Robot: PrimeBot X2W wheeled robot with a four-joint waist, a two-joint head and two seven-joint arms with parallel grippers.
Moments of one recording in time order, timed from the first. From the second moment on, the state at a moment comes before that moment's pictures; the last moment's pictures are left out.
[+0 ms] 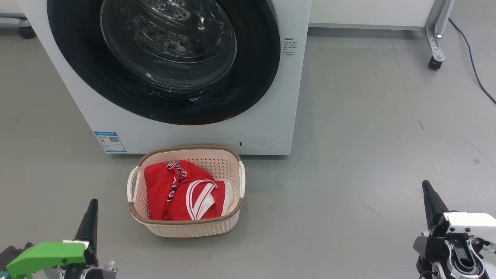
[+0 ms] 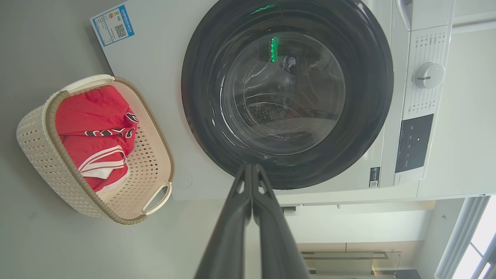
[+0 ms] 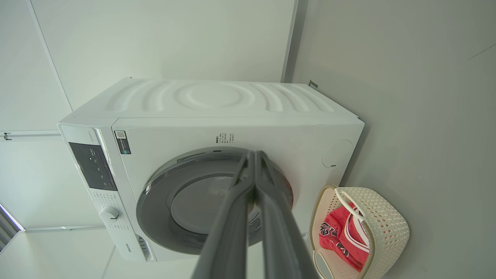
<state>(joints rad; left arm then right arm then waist) -0.05 0.05 0.05 0.27 -1.61 -0.12 0.09 -0.05 -0.07 -0.09 0.28 1.64 0.12 0.07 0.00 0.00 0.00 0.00</state>
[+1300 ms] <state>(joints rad) -0.05 0.05 0.06 0.27 -1.61 -0.12 0.09 -0.06 -0.07 -0.09 0.28 1.64 0.12 0.07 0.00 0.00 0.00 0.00</state>
